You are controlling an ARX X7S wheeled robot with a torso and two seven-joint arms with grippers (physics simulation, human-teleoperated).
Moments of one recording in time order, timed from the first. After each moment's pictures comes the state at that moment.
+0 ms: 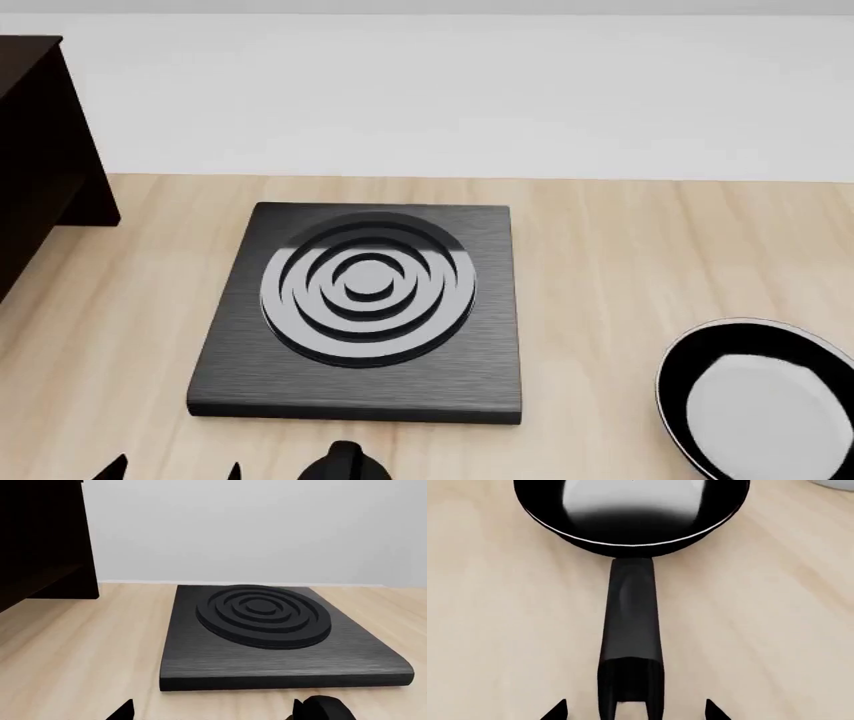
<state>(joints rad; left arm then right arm) -0.04 -0.22 0.29 -0.02 -0.27 0.00 -0.20 0.02 0.22 0.17 -0.11 0.42 0.75 0.36</state>
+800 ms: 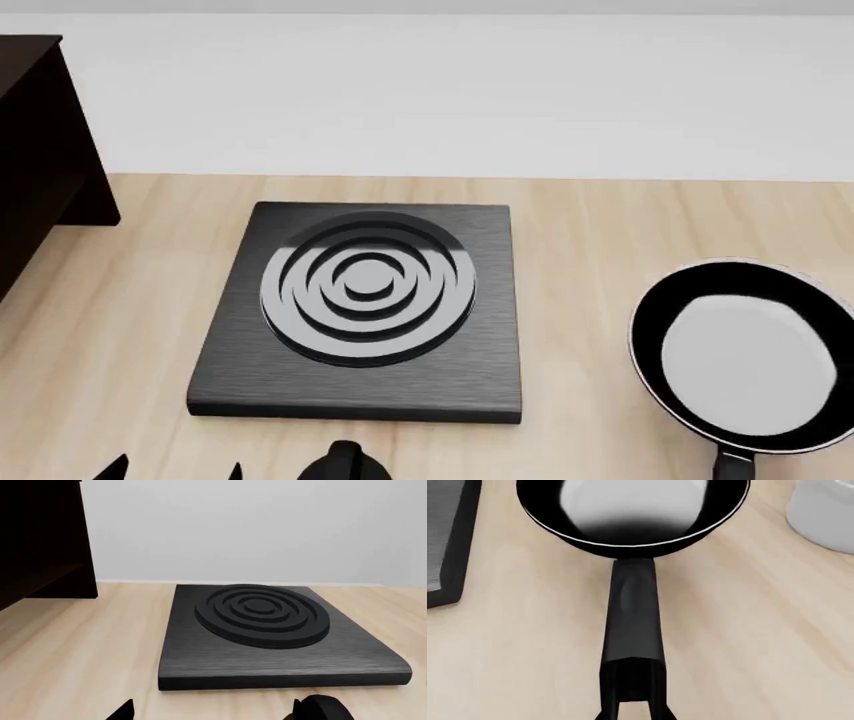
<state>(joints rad) -0.05 -0.23 0.31 -0.01 -0.29 -0.01 -0.22 0.03 0.26 0.12 -0.32 0.49 0.86 0.45</state>
